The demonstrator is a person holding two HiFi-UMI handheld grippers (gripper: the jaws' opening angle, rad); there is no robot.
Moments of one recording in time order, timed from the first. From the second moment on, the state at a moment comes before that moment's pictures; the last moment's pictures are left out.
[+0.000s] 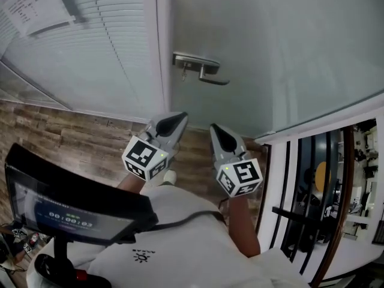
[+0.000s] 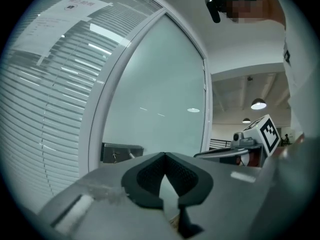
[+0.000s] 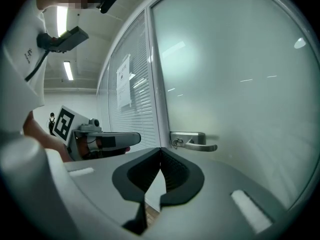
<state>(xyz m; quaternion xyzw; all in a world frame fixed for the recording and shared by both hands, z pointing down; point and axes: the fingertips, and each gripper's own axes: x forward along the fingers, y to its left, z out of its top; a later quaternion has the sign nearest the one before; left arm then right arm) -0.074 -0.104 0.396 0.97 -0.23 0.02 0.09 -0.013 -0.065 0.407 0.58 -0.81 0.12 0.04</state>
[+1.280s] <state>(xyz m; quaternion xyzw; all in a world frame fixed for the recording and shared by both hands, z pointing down) -0.073 -0.169 0.418 0.95 -0.29 0.03 0.11 0.071 -0.200 0.438 0.55 -0.79 -0.02 0.26</state>
